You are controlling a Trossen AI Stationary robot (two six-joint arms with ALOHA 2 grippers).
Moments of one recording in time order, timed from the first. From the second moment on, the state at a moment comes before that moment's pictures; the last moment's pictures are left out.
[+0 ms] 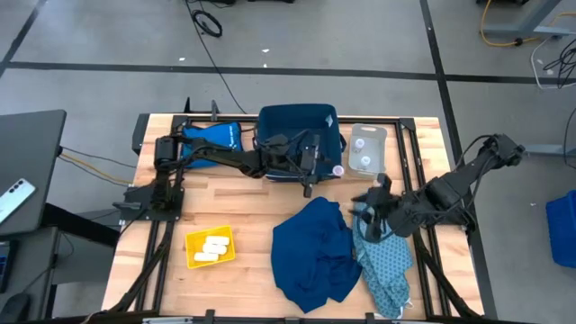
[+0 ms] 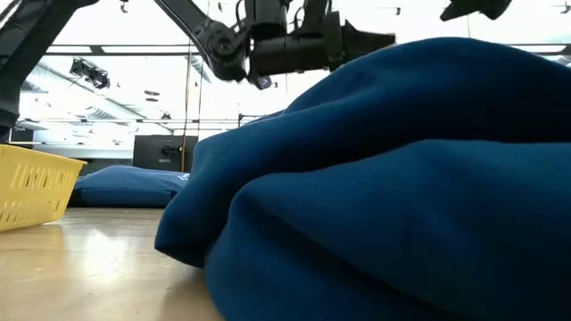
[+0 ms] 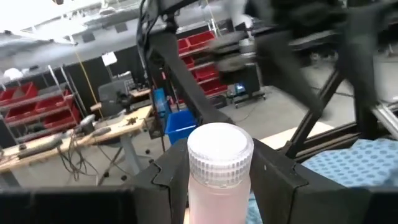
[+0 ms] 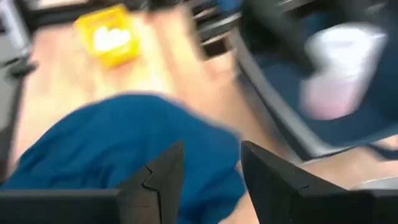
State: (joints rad) left arm 0.16 1.98 1.25 0.87 0.30 0.29; right arm 0.61 1.09 1.03 -0.80 0.64 0.64
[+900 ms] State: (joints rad) left arm 0.10 2.09 1.25 0.86 0.15 0.44; right arm 0.37 1.09 1.00 -0.91 0.64 0.52
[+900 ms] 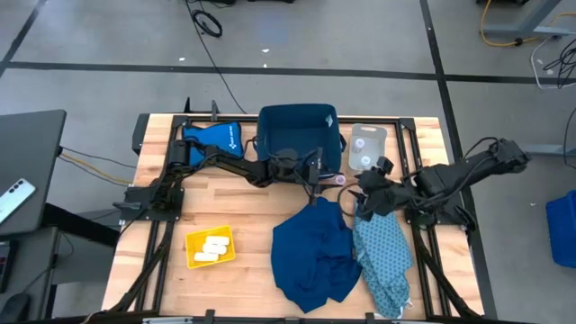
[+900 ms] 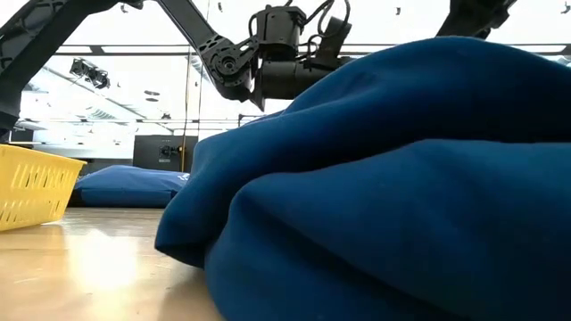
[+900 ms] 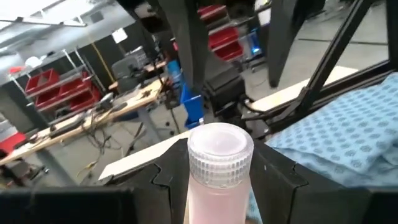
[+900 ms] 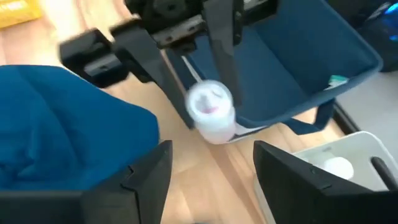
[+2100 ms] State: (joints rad) left arm 0.00 2.18 1.40 0.82 -0.43 0.62; right arm 0.04 1.17 1.00 -0.74 0.47 0.60
